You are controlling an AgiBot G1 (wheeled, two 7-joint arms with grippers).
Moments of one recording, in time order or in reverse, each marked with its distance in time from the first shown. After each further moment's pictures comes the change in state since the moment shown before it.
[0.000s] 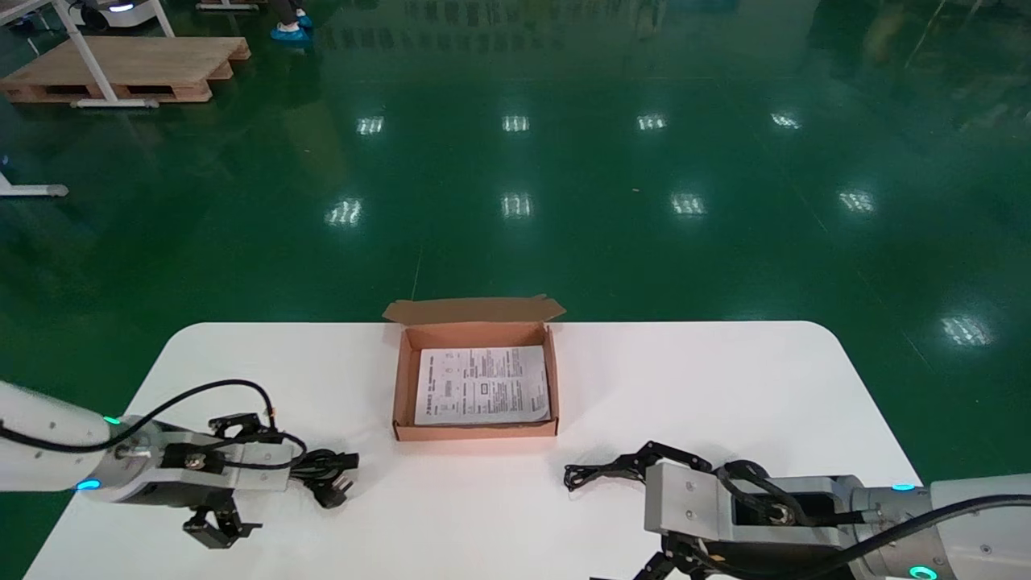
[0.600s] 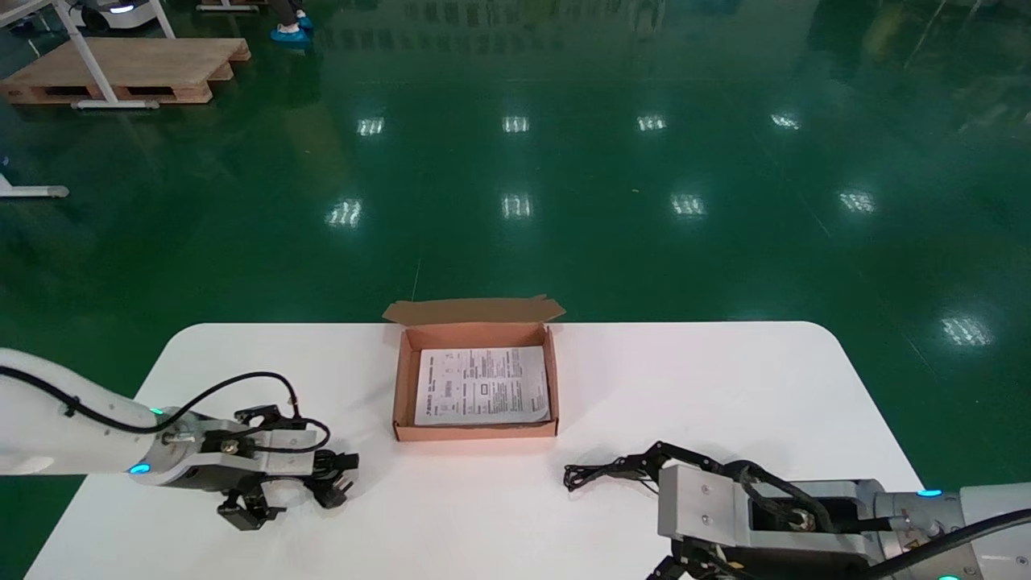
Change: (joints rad) left arm -0.057 0.165 0.016 0.394 0.032 -0.168 0.175; right arm 0.006 0.003 -0.003 0.024 -0.041 0.029 0.025
